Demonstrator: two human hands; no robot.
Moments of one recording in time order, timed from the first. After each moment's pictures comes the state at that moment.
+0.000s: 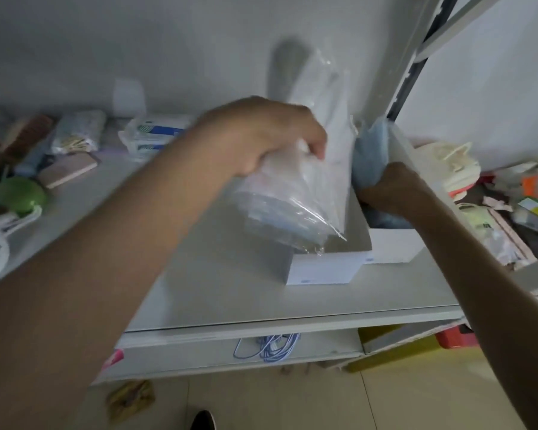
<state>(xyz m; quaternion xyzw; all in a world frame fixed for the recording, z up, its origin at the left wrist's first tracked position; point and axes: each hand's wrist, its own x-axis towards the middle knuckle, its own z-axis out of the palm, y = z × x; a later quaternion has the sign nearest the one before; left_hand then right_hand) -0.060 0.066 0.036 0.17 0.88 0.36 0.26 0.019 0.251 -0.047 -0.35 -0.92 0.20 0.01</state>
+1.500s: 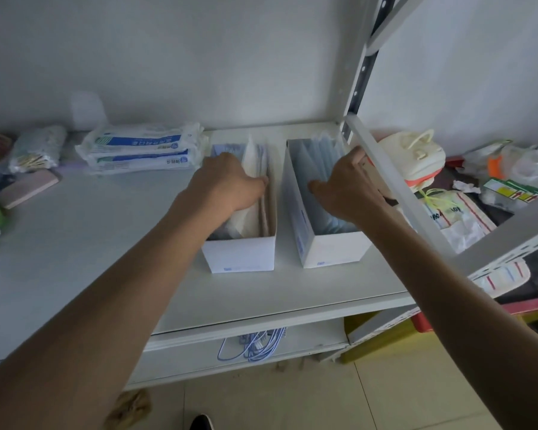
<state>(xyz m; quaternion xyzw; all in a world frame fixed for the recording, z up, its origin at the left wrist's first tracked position) -0.041 0.090 -0.024 0.15 0.96 0.21 0.07 0.039 0.246 -0.038 -0.32 -0.90 0.30 0.07</state>
